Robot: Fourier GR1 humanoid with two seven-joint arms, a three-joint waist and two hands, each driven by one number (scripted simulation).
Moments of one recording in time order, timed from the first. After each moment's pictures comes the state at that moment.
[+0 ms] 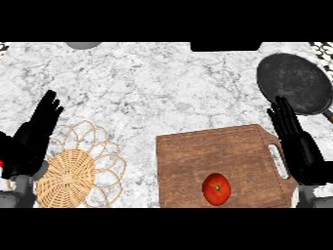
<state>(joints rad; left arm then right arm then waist) -0.07 0.36 -0.09 -1.59 0.22 0.21 0.17 -0.03 -0.33 0.15 -1.52 -0.32 -0.09 -0.19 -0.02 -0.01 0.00</state>
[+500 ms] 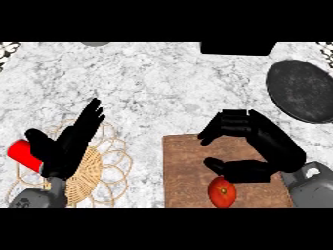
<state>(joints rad) -0.09 0.25 -0.22 -1.57 0.28 0.11 0.19 -0.35 -0.50 0.47 -1.69 0.13 0.05 -0.27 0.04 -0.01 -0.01</state>
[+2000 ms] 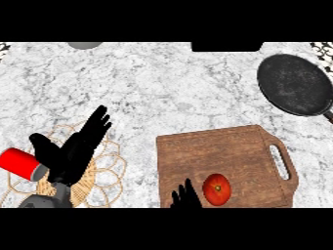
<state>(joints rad) -0.05 0.21 -0.22 -1.55 0.33 0.05 0.18 -0.44 -0.39 1.24 -1.93 1.15 0.93 0.55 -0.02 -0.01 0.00</state>
